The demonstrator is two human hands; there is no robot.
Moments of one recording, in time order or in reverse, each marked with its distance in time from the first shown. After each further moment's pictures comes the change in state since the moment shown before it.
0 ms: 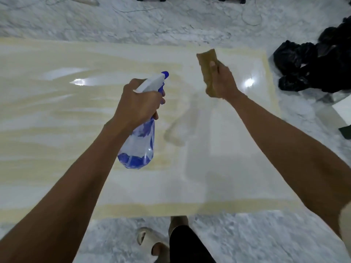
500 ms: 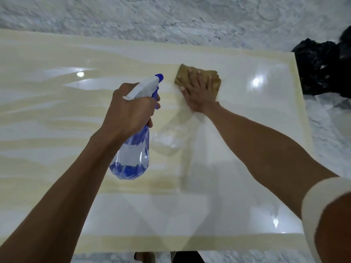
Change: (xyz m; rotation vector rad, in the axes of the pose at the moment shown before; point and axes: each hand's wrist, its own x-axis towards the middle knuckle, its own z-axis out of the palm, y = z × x) left_hand 0.080 -0.035 -0.012 0.018 0.065 -0.015; right_hand 0.100 0.068 0.148 -0.888 -0.337 -0.198
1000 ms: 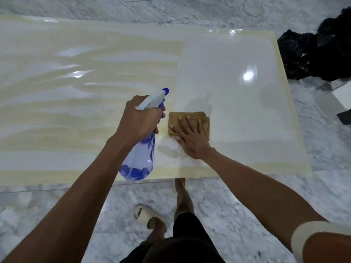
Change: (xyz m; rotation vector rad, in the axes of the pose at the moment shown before) left_hand -0.178 -0.059 -0.057 0.000 -0.134 -0.036; right_hand -0.294 -0.116 0.117 -0.019 0.017 -0.195
